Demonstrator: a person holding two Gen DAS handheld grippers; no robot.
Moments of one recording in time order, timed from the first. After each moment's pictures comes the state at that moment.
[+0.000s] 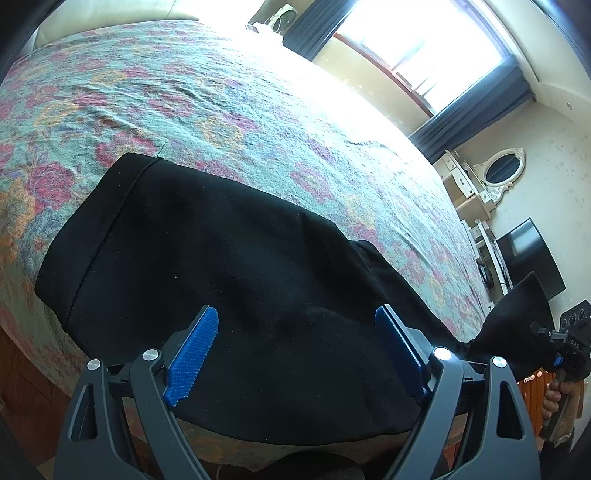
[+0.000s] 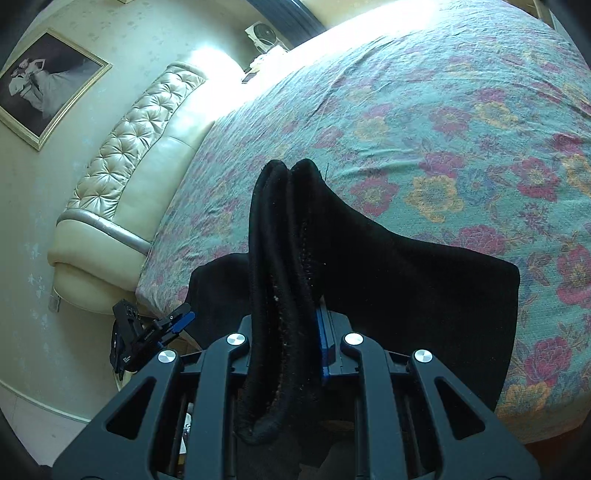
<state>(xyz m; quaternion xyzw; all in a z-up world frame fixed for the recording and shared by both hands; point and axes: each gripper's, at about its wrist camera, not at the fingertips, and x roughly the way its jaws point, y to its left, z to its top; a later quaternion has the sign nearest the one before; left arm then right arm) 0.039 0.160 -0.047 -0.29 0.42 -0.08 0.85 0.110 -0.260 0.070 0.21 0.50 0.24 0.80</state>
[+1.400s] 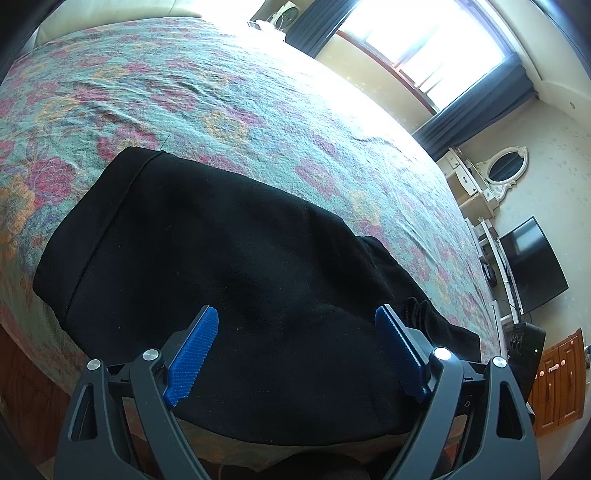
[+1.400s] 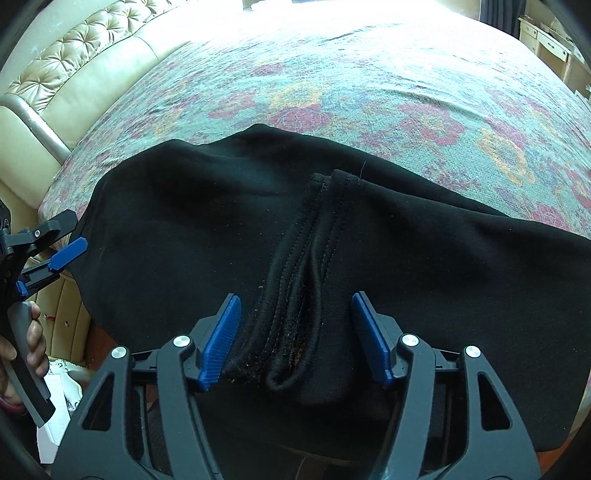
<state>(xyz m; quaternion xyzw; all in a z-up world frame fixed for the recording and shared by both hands) 0.042 0.160 -0.059 -0.29 0.43 -0.08 0.85 0.099 -0.103 -0.051 0.00 0.54 0.17 0.82</state>
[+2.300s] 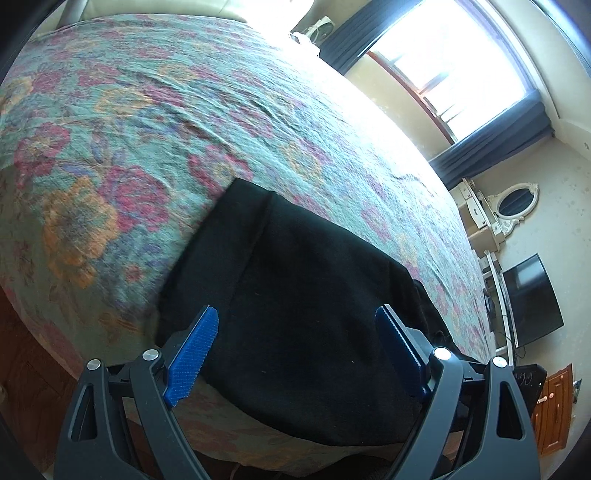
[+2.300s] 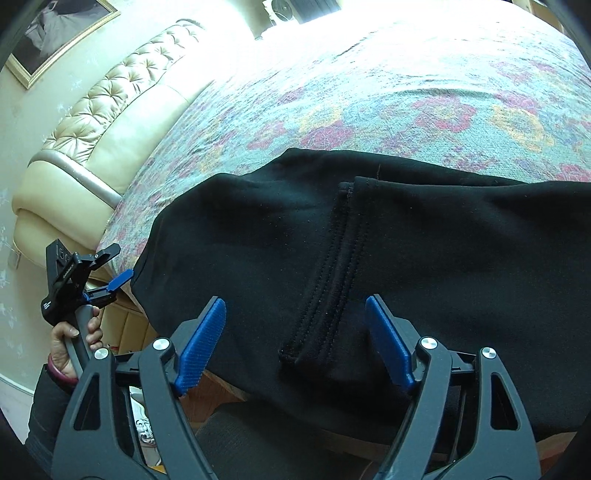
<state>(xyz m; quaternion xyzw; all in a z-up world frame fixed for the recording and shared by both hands) 0.032 0.272 -0.071 -0.35 0.41 -0.05 0.84 0.086 -0.132 -0.042 0.14 0.51 0.24 0.81</state>
